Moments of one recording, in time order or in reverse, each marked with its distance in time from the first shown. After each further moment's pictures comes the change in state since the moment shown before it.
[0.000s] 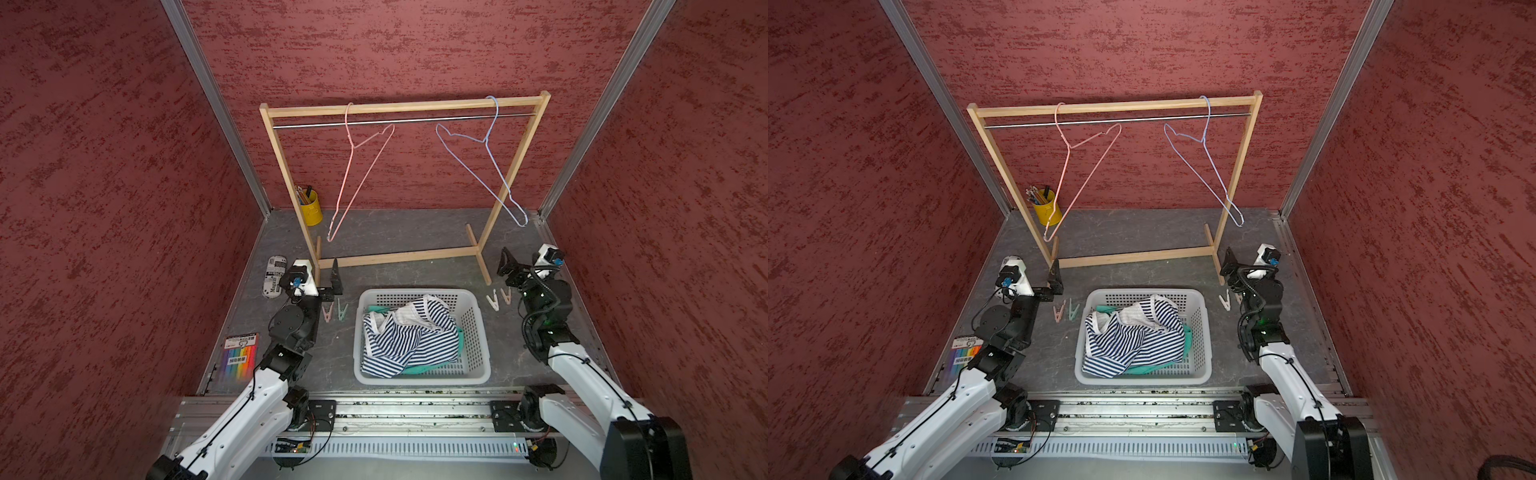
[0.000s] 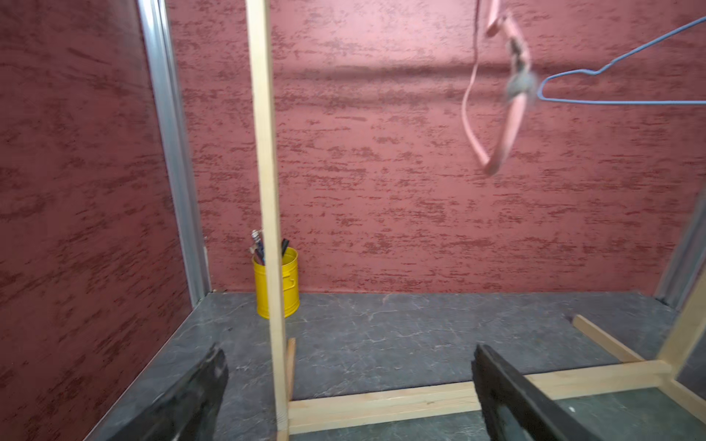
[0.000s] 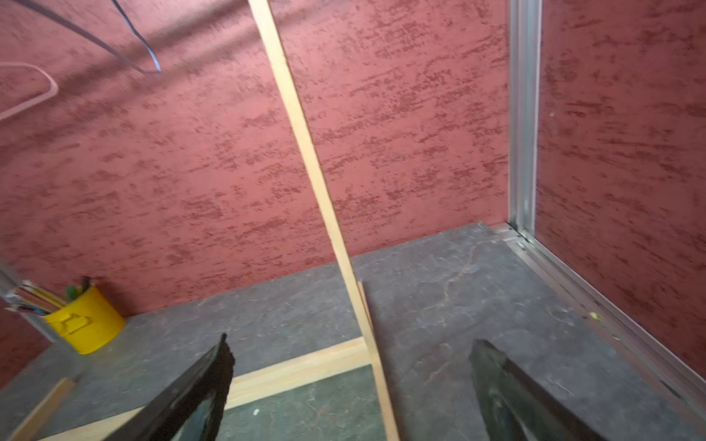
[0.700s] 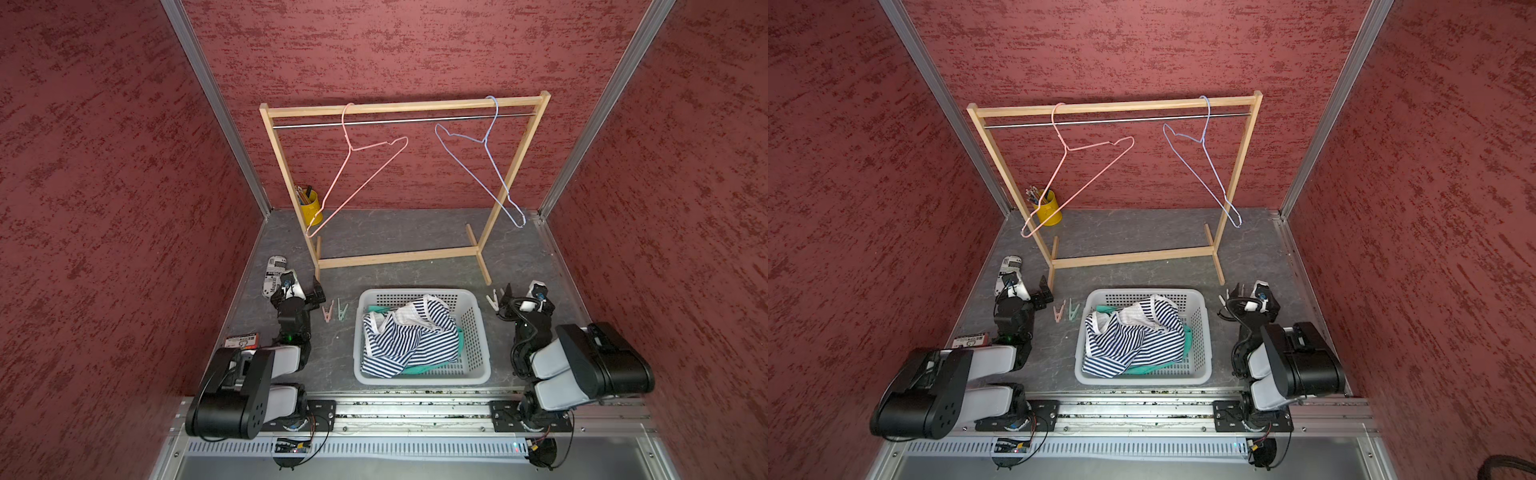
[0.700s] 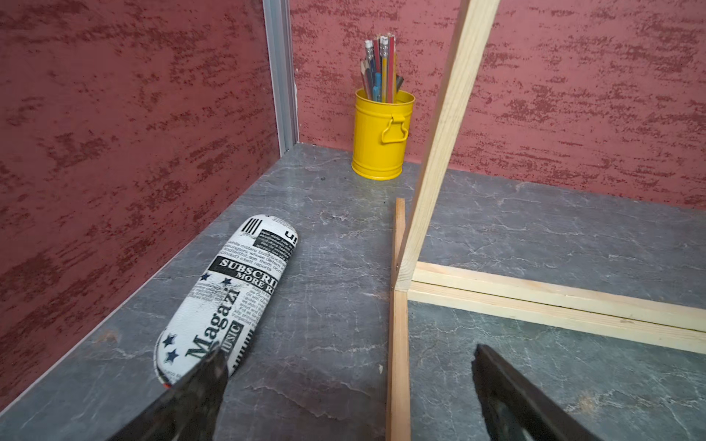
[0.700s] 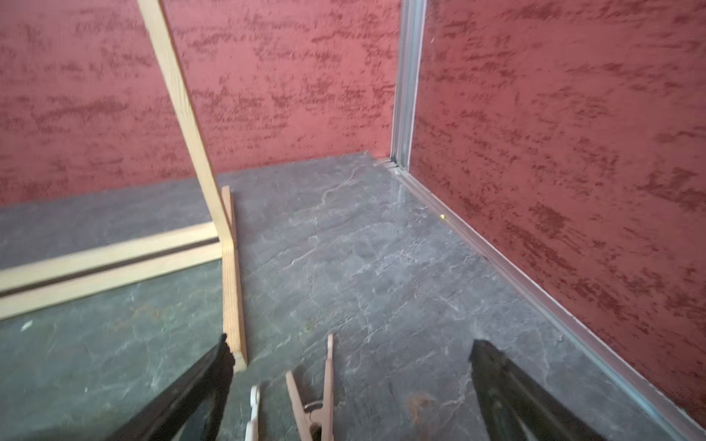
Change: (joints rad) left arm 0.317 0.651 -0.123 0.441 0.084 -0.126; right arm -0.016 0.575 -0.341 0.804 0.217 -0.223
